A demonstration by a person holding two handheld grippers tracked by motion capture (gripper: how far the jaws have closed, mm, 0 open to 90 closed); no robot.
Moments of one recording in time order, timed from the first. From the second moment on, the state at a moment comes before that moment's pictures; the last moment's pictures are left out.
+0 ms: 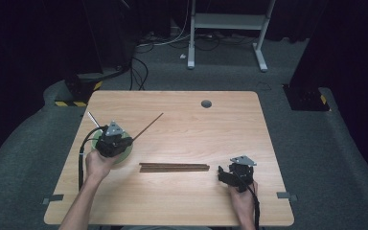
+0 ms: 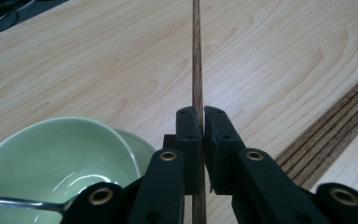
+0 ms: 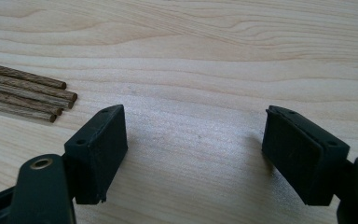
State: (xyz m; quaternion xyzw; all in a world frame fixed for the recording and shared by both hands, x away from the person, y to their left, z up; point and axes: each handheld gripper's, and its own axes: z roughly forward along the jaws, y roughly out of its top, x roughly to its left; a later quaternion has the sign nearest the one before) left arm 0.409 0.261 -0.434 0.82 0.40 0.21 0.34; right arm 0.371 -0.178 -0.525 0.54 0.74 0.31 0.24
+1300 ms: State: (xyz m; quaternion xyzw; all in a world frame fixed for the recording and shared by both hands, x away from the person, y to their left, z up) left arm 0.394 0.316 -0.431 0.81 0.43 0.25 0.30; right arm 0.371 -0.178 -0.525 0.54 0.74 0.31 0.24
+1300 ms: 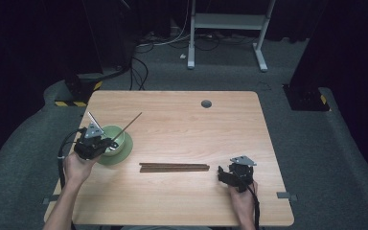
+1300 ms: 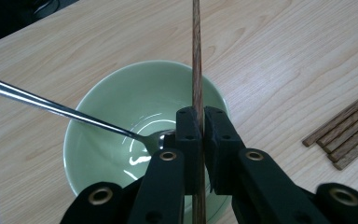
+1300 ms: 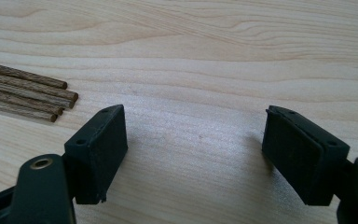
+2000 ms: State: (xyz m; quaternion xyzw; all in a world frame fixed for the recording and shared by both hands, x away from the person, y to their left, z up) left arm 0.396 0.340 -0.441 0.80 0.46 0.25 0.28; right arm 0.370 -0.178 -0.525 0.54 0.74 0.31 0.24
